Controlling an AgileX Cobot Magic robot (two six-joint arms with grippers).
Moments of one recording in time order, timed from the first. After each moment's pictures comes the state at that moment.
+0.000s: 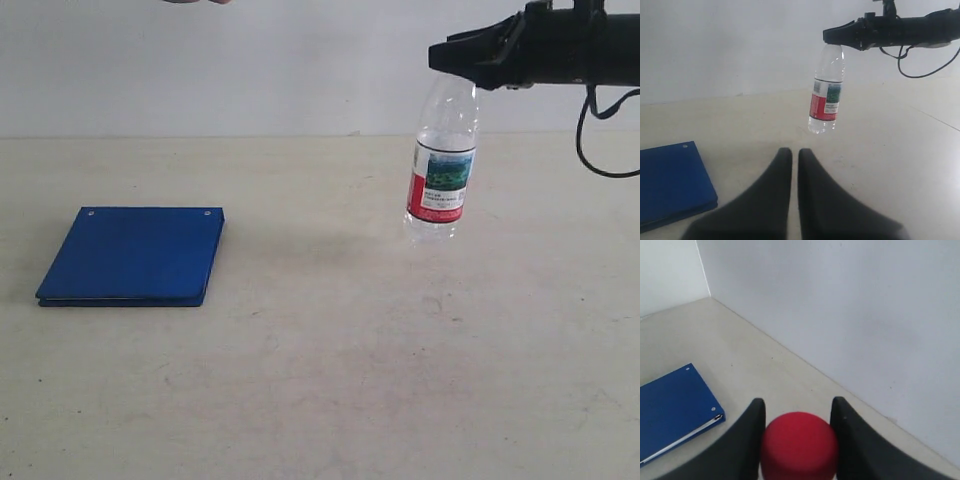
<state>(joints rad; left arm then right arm) -0.20 0.26 -0.11 1.68 -0.28 -1.82 -0.05 1.91 -1.33 1.69 0.96 -2.00</state>
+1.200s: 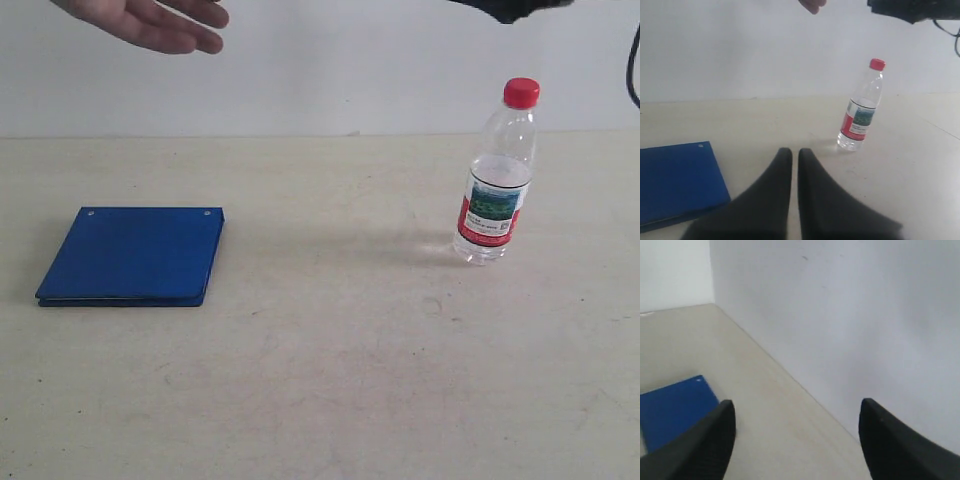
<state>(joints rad) -0.20 0.26 -0.11 1.67 -0.21 -1.85 0.02 1.61 -1.29 1.53 0.89 -1.89</state>
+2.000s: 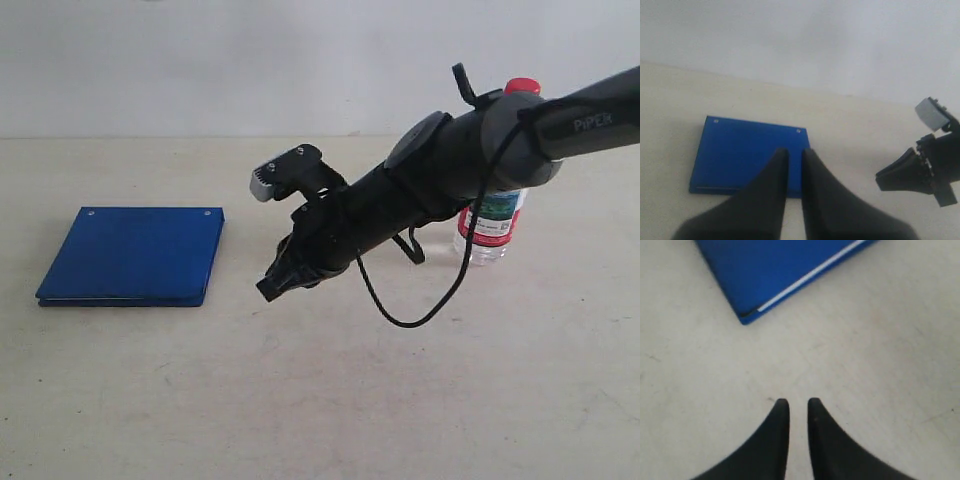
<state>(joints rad) -0.20 0.42 -0.12 1.64 0.12 -1.92 0.56 2.08 -1.29 1.10 0.48 -1.28</state>
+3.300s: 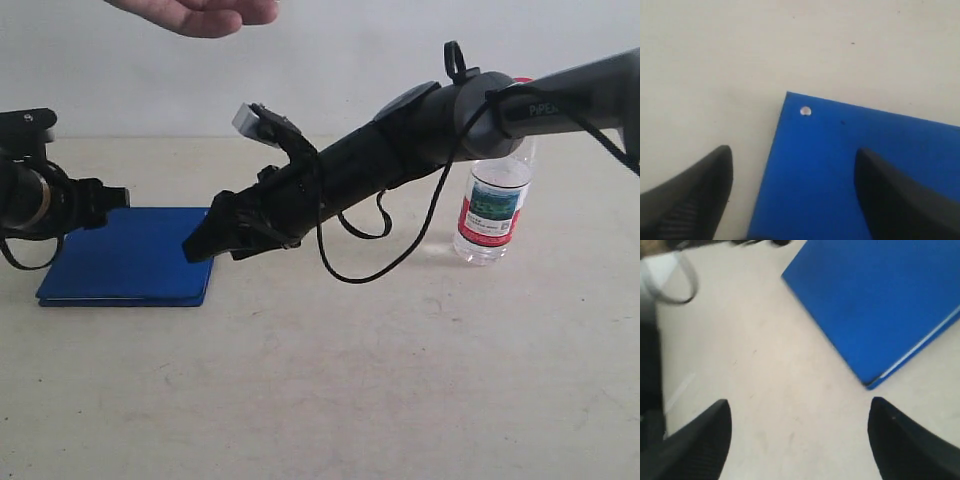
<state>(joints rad) -0.01 1.92 -0.97 1.74 0.27 -1.98 0.51 2.21 -1.55 1.27 0.94 -1.07</state>
